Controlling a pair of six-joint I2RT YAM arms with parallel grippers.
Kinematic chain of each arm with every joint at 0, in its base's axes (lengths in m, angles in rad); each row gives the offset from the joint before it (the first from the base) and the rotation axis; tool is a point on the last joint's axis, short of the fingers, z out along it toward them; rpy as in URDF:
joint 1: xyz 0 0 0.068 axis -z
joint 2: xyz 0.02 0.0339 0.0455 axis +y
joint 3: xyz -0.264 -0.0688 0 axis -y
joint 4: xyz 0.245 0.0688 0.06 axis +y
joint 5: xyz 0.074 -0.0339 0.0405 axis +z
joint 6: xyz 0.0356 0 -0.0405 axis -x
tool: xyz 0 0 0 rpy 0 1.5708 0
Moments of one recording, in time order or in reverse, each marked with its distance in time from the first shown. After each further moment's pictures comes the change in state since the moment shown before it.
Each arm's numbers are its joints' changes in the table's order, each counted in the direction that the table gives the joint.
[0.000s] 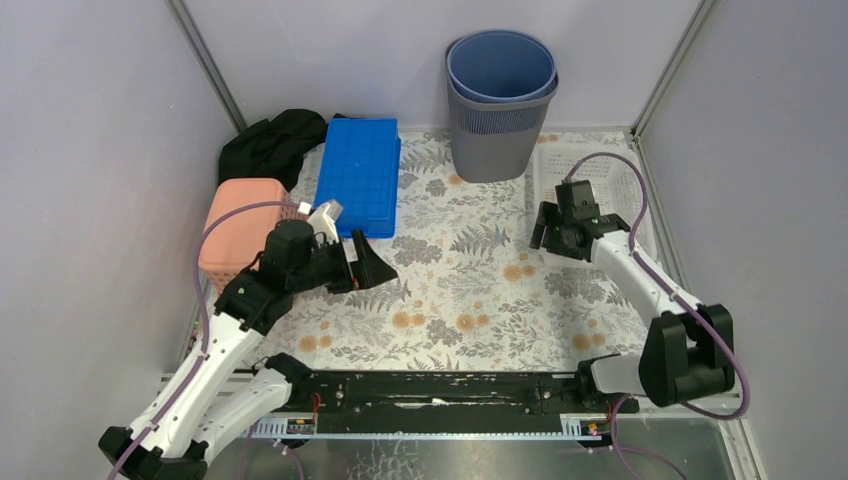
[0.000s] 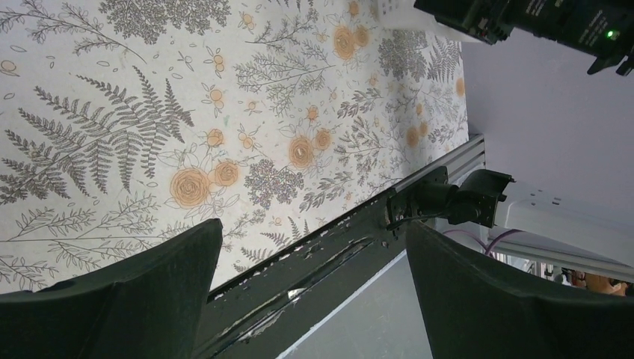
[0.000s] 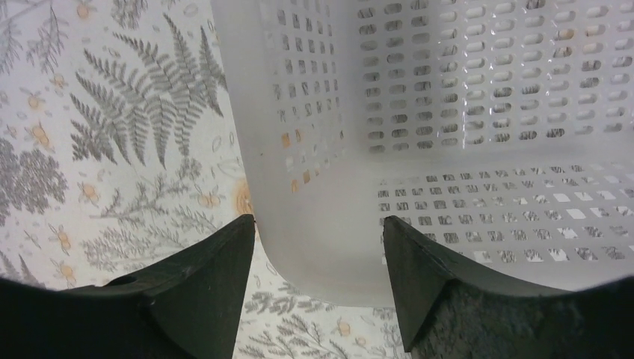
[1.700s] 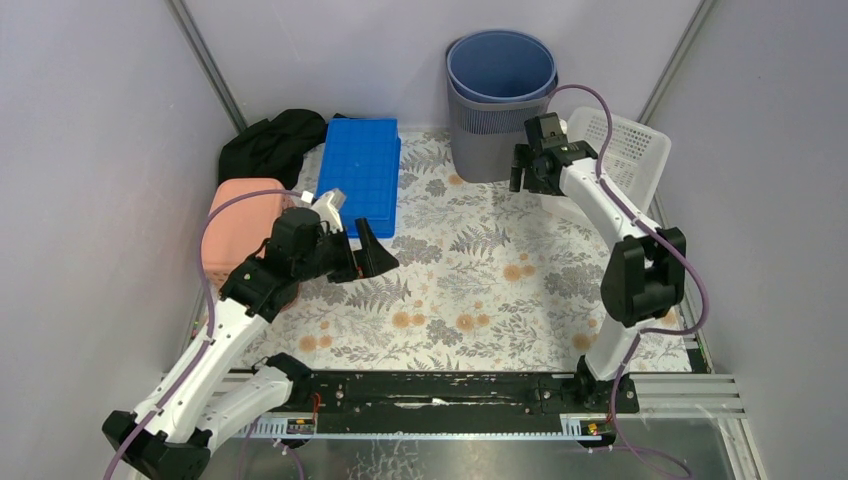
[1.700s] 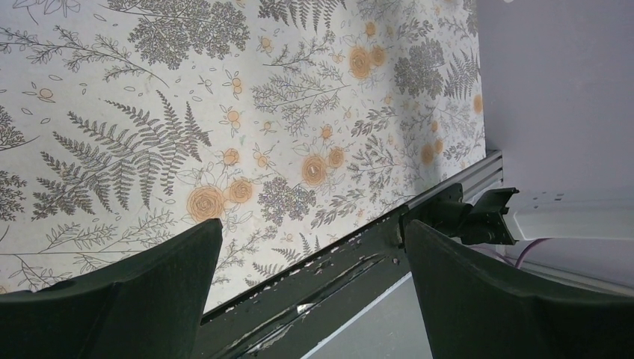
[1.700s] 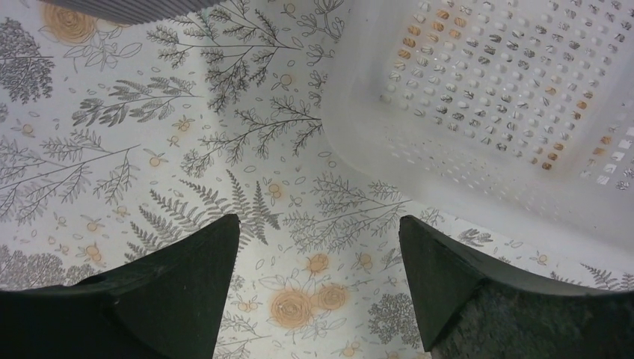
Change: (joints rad) left arm 0.000 0.069 0.060 0.004 0.056 -0.020; right arm -0.063 0.407 0.612 0.188 -0.157 0.099
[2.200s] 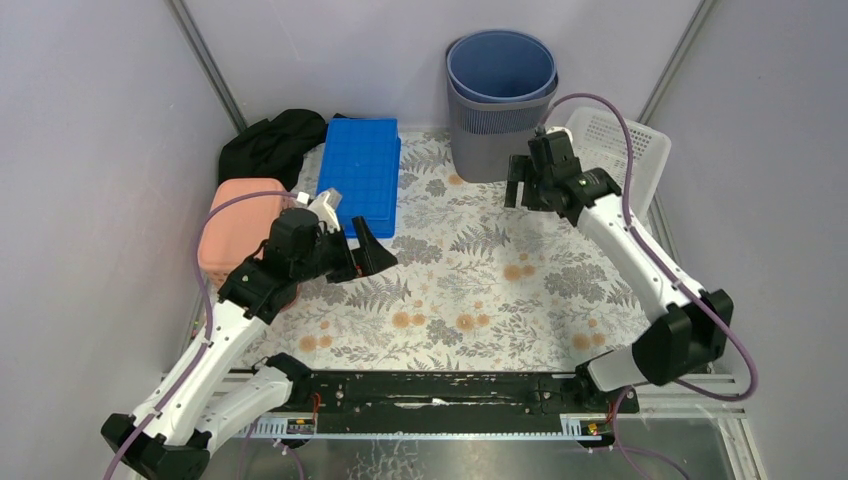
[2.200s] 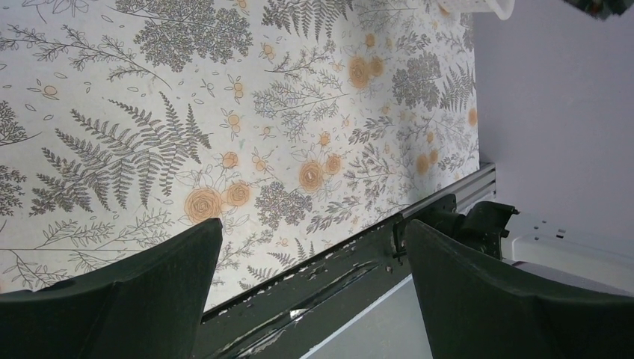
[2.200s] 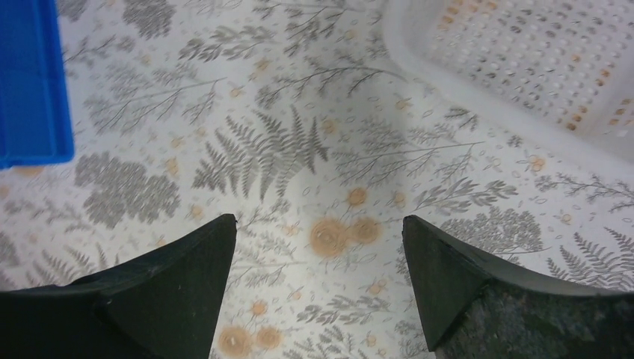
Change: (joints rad) left arm 0.000 -0.013 0.000 0.000 0.026 0.039; right arm -0.142 -0.348 -0.187 0.017 0.021 -0.061
